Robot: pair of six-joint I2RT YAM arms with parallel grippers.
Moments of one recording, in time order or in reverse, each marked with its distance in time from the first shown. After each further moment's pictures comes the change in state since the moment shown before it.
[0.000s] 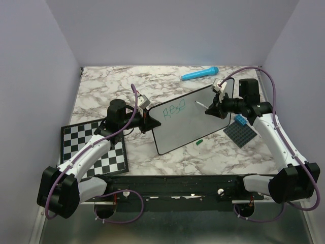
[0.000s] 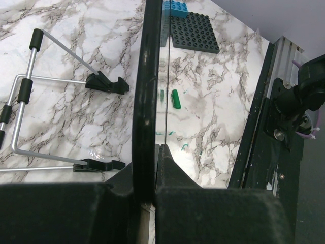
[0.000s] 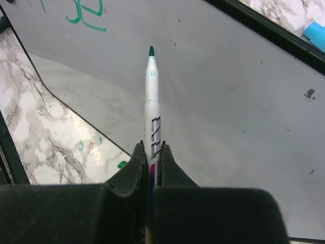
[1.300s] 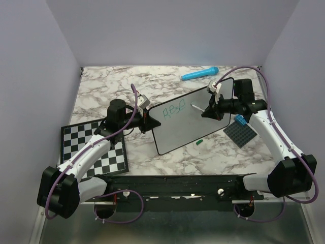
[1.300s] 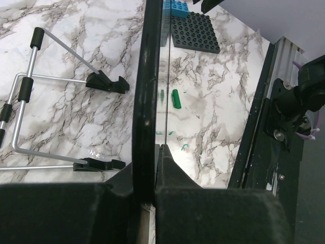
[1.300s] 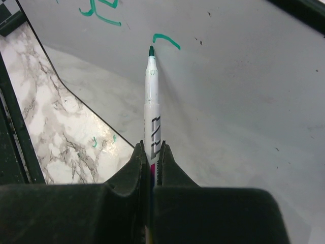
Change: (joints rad) left arm 0.000 0.000 0.000 -0.003 -0.003 -0.003; right arm 0.034 0.068 0.010 -0.015 -0.039 0.002
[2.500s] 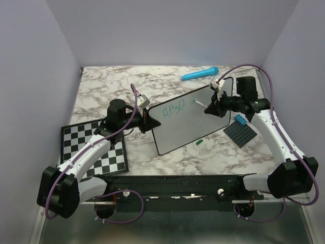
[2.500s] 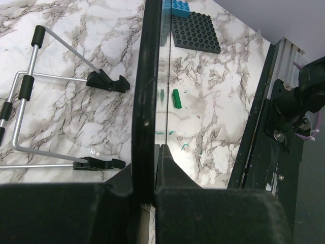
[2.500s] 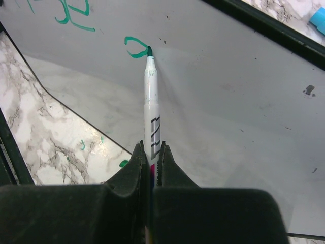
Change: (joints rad) left arm 0.000 0.000 0.000 -0.003 -0.004 -0.005; right arm -0.021 -0.011 0.036 -0.007 0.072 0.043
